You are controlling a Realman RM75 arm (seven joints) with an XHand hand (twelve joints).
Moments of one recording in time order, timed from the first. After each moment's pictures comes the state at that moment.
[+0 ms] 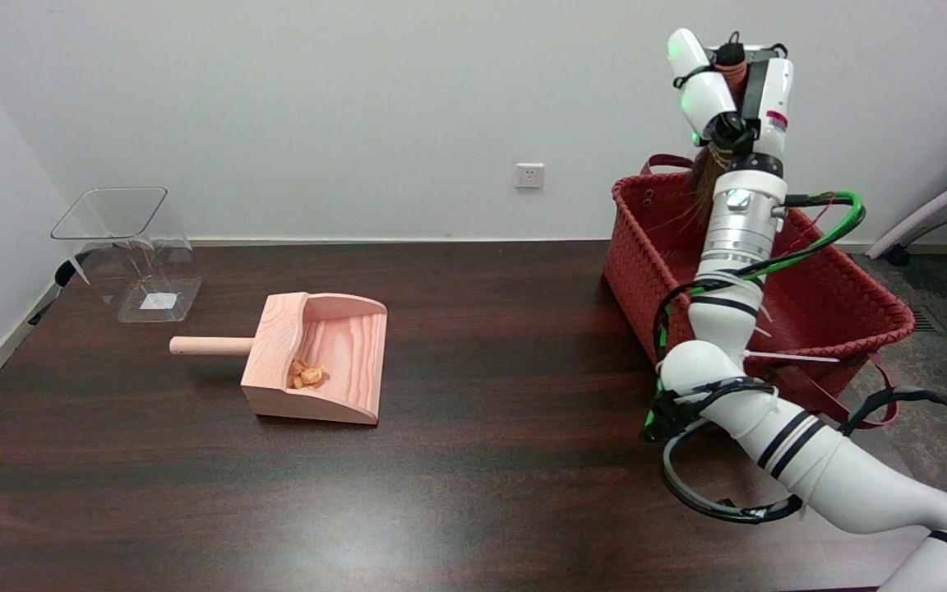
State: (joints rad) arm 0.31 -1.14 -1.96 1.35 1.33 1.13 0.19
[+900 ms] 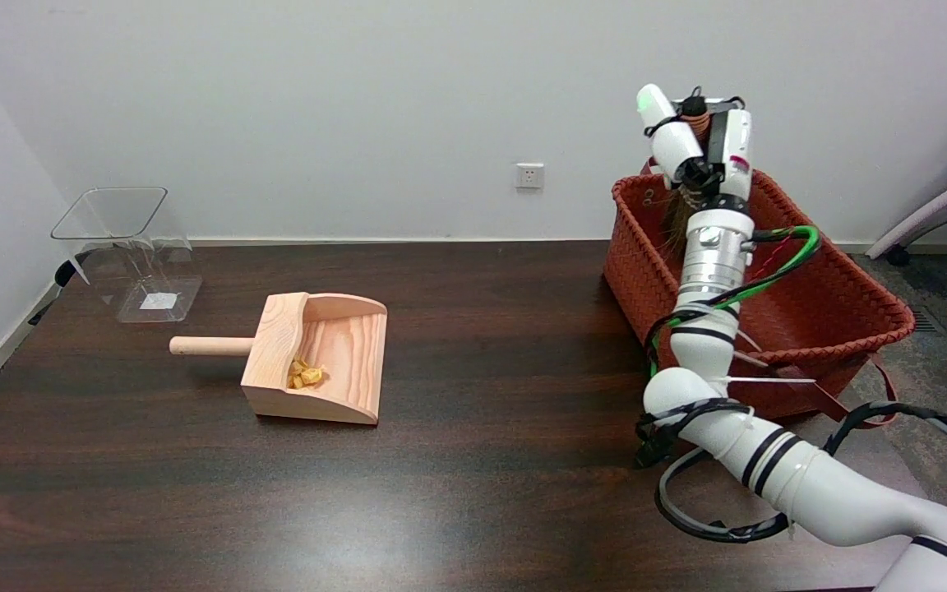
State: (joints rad) arm 0.32 -1.18 -2.01 1.19 1.32 1.14 0.30
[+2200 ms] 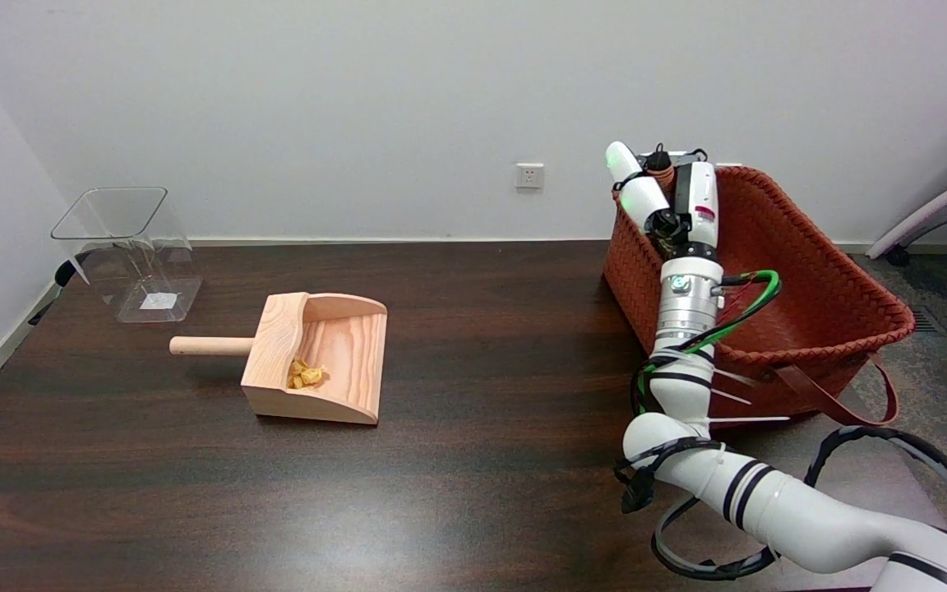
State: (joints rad) arm 0.30 -1.24 -2.09 1.02 1.25 1.22 0.39
